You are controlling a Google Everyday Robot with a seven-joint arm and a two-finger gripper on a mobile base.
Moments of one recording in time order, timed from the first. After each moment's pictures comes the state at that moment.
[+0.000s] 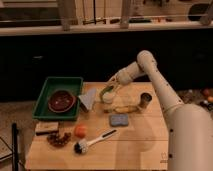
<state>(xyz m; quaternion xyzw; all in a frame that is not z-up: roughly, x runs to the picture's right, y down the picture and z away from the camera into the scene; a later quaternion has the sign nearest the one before) 0.037 -0.002 0.825 -0.21 -0.51 -0.12 0.82</state>
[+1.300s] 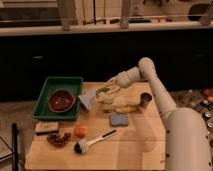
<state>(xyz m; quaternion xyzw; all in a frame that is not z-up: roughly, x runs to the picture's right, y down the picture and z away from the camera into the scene) 0.020 0.006 0.830 -0.25 -0.57 0.00 0.79</state>
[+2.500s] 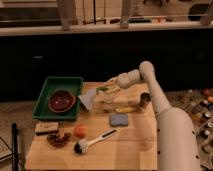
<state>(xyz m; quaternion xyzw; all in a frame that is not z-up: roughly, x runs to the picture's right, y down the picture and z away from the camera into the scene) 0.021 0.002 0.844 -0.26 -0.60 0.05 0.75</state>
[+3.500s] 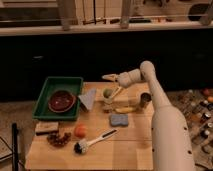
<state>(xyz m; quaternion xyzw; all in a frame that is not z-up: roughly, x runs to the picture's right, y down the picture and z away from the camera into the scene) 0.026 -0.004 0.844 -0.25 -0.62 0.05 0.74</state>
